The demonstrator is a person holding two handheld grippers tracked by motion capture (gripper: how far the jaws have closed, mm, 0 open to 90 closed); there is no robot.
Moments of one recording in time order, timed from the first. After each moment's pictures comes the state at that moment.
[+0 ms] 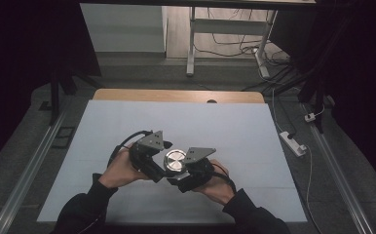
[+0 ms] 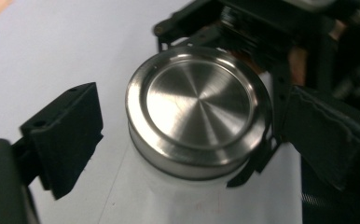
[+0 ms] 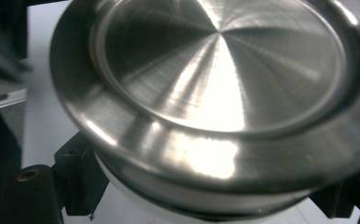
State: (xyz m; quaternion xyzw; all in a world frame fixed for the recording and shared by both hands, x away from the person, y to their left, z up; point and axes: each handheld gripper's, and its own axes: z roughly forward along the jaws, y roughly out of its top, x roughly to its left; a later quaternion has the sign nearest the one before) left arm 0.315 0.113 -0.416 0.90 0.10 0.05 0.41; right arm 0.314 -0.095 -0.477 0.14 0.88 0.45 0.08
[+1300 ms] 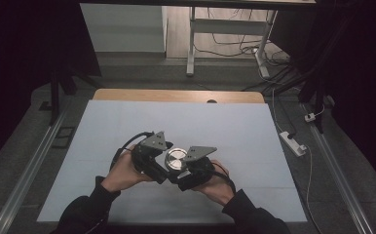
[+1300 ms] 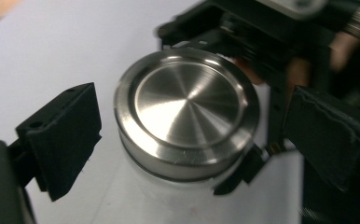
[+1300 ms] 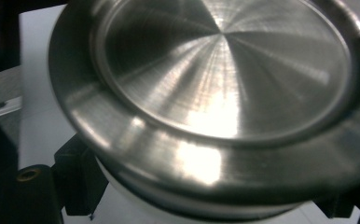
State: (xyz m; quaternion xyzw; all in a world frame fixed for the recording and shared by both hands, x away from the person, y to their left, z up) left arm 0.311 0.106 -0.416 0.90 0.13 0.04 0.42; right arm 0.316 -0.096 -0.478 0.17 0.88 0.45 0.08
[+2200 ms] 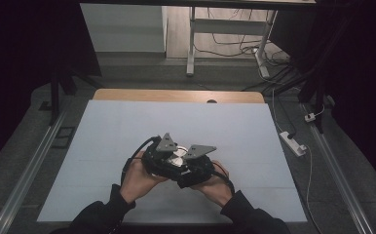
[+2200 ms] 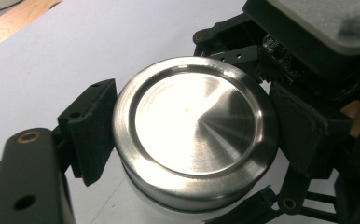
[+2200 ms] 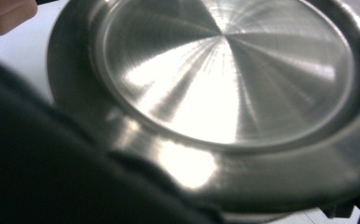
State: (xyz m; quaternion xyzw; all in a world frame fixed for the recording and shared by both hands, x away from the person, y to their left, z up) left arm 0.303 0.071 -0.428 0.87 0.26 0.13 0.40; right arm 0.320 -0.096 -0.481 0.22 0.87 0.43 0.09
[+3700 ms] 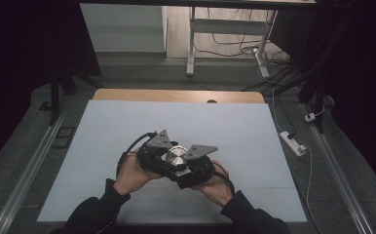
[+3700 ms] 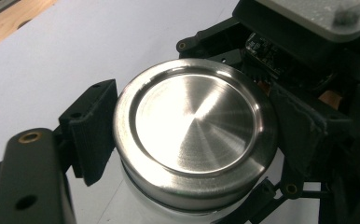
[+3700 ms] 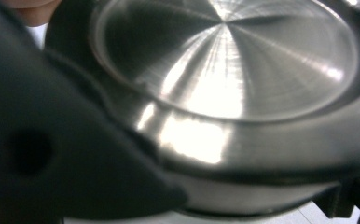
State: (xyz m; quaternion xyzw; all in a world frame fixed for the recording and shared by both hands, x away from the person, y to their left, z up) left arm 0.308 0.086 -0.420 0.87 0.22 0.10 0.43; right arm 0.317 -0.097 -0.476 0.20 0.86 0.45 0.09
